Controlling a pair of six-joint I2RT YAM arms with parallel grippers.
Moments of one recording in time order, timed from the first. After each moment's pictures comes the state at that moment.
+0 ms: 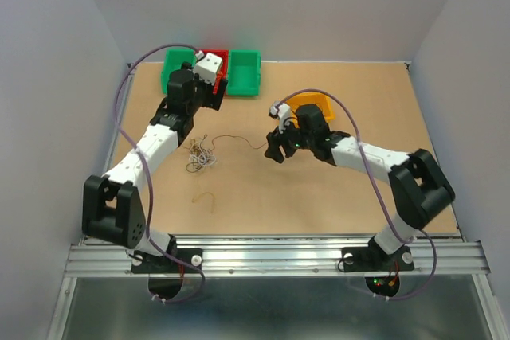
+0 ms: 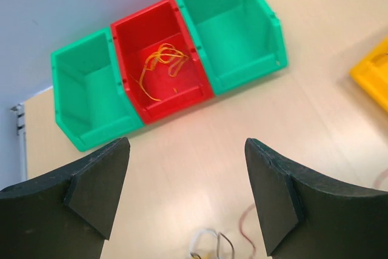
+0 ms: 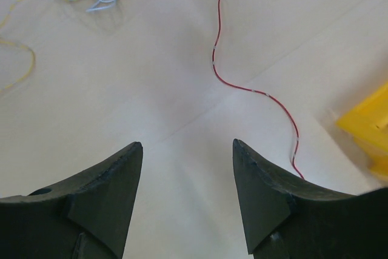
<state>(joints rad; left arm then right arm) -0.29 1.49 1.15 0.06 -0.01 0.24 0.59 1.59 0.97 0.05 -0.41 -0.07</state>
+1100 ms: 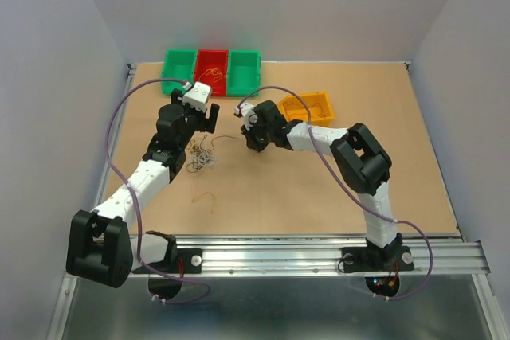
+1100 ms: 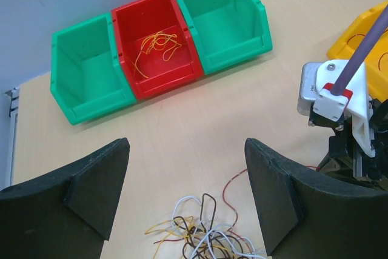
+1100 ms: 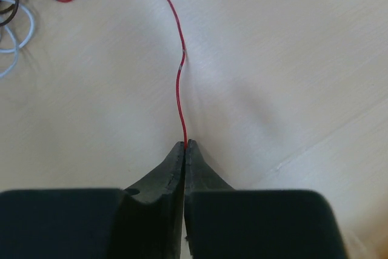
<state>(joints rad) -0.29 1.19 0.73 0.30 0.01 0.20 0.71 2.13 1.45 -0.06 -0.23 -0.11</state>
